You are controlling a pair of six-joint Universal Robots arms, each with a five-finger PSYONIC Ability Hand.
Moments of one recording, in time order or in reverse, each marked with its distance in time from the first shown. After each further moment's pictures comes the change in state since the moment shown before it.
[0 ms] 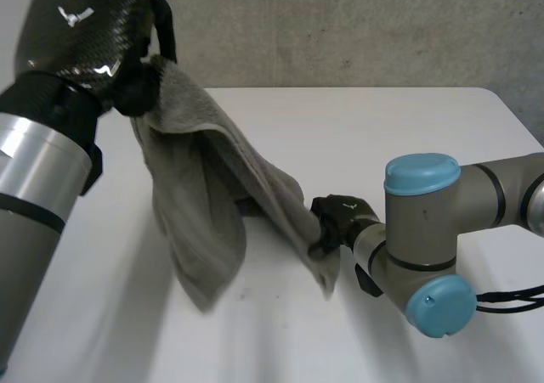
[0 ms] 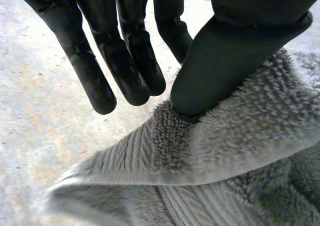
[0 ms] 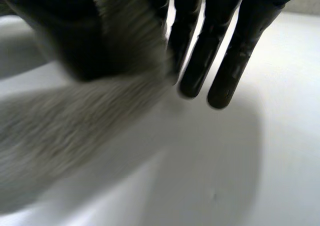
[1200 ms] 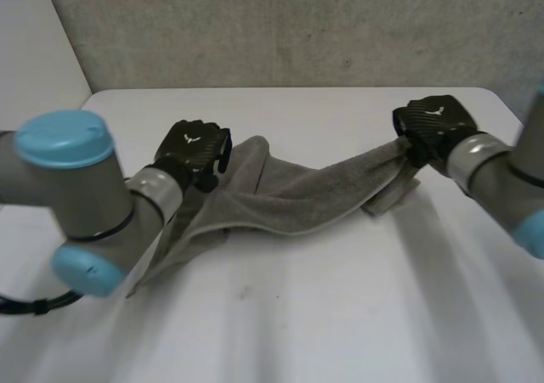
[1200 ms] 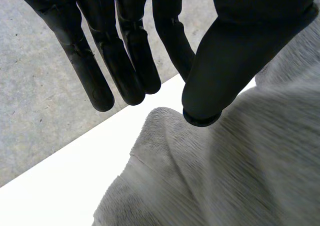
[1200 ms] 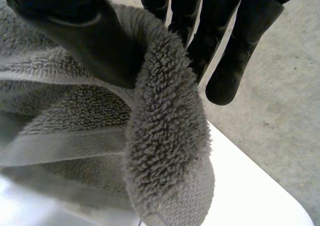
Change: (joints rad) left arm 0.115 -0.652 0.216 -0.034 0.243 0.042; right arm -0.317 -0.229 -0.032 -0.026 -0.176 -0.529; left_hand -0.175 -0.205 -0.203 -0.203 -0.175; right_hand 0.239 0.234 0.270 0.269 0.291
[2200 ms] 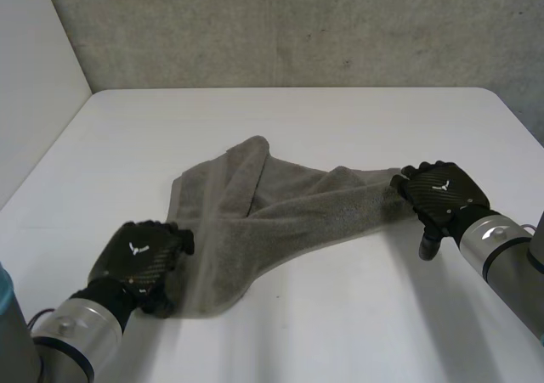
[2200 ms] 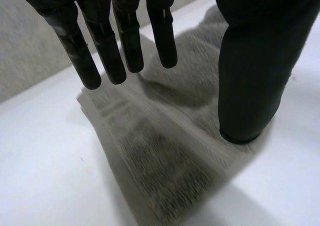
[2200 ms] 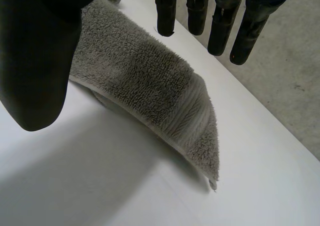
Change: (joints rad) left arm 0.015 0.513 -0.703 -0.032 -0.106 0.002; right arm -0.035 -0.216 0.501 -0.140 -0.007 -0.127; left_hand -0.453 -0.453 -0.453 -0.454 -0.458; right_hand -1.089 -1.080 -1.082 -1.076 -1.096
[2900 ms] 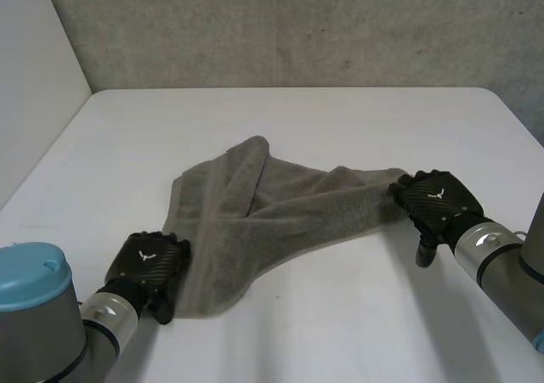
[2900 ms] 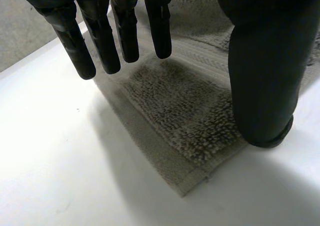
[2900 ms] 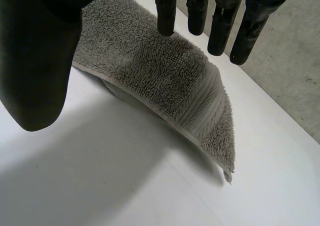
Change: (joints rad) left arm 0.068 -0.286 0.017 0.202 0.000 0.105; right arm 0.003 0.035 0.010 -0.017 0.000 -0.001; left_hand -0.116 -0.112 -0.112 -0.112 -0.107; right_hand 0.000 0.000 0.000 0.000 0.000
